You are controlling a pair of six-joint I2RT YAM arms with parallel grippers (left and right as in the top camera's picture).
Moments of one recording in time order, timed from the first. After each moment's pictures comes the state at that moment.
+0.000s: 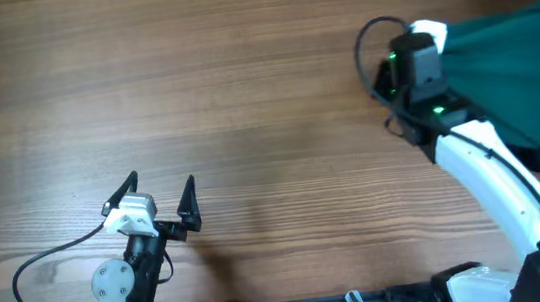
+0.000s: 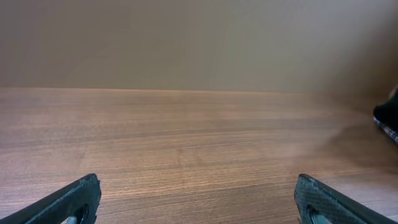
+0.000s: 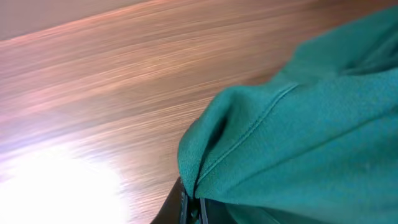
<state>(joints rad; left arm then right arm) -0.02 0.01 0.01 -0.05 0.21 -0.12 0.25 1.43 0.95 -0.28 0.32 0.40</state>
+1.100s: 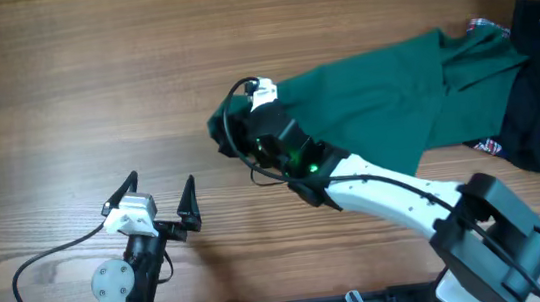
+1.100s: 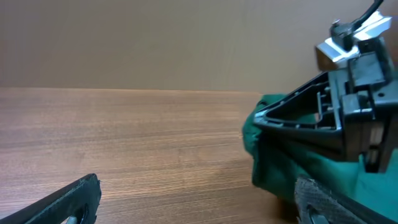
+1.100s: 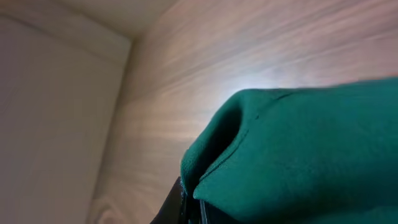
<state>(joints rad) -0.02 0.01 0.01 -0.05 0.21 -0.12 0.82 1.72 0.95 0.33 -0.03 0.98</state>
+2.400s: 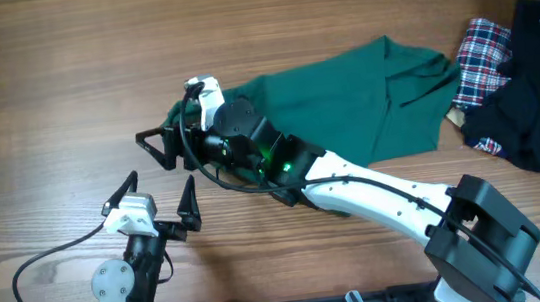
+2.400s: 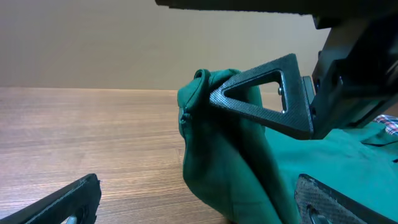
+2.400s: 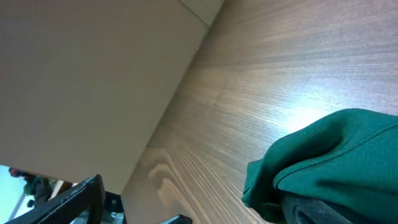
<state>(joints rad) -0.02 0.01 0.01 -0.05 0.21 -0.12 0.91 1.76 1.15 0.32 -0.22 0.82</state>
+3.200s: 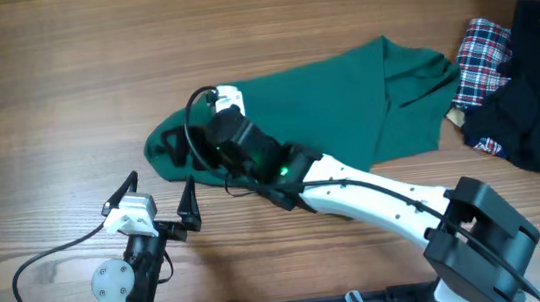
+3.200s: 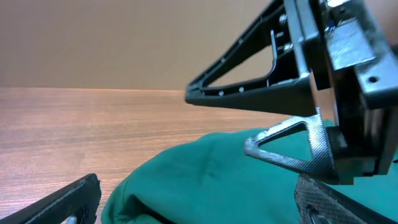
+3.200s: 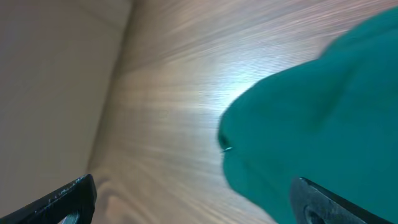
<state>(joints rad) -0.02 0.01 0.01 -0.05 0.21 -0.12 0.93 1.76 1.15 0.07 0.03 0.93</state>
